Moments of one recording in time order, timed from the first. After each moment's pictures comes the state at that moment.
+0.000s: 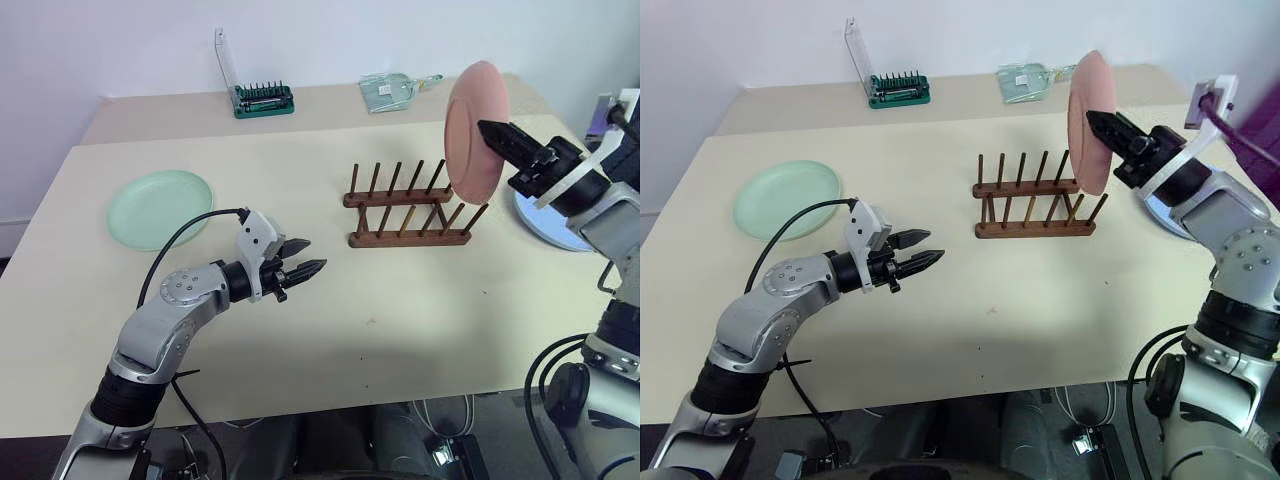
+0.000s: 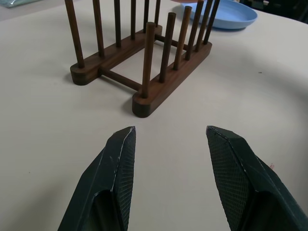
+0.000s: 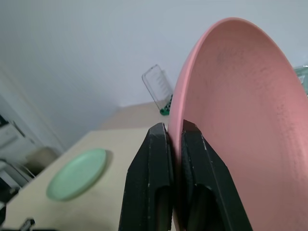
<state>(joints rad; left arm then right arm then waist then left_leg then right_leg) -0.31 0.50 -0.13 -0.38 -0.48 0.62 -0.63 -0.65 -0.61 -0.54 -0.03 0.98 0.97 0.50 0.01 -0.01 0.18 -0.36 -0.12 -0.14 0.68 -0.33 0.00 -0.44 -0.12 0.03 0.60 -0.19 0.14</state>
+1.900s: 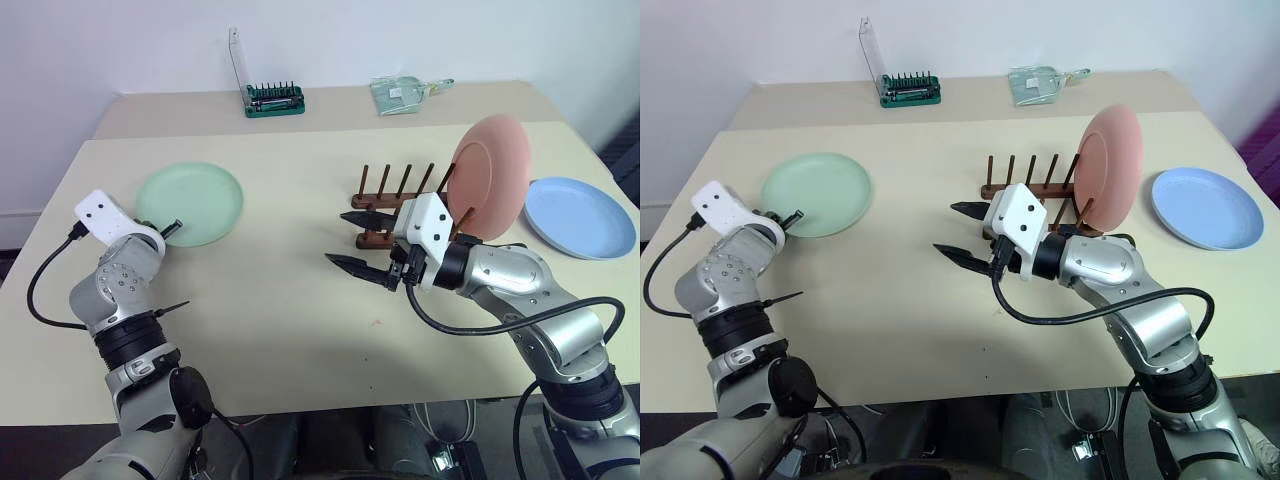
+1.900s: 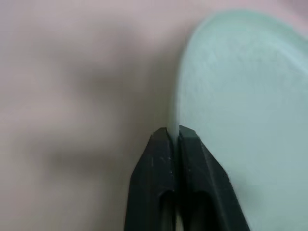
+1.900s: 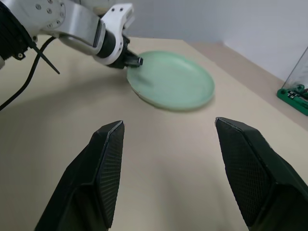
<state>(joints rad) -0.60 0.22 0.57 0.03 -0.40 0.86 0.24 -0.42 -0.63 0.15 -0.55 0.44 0.54 0.68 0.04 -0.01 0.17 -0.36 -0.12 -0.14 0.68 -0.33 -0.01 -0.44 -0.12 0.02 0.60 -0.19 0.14</state>
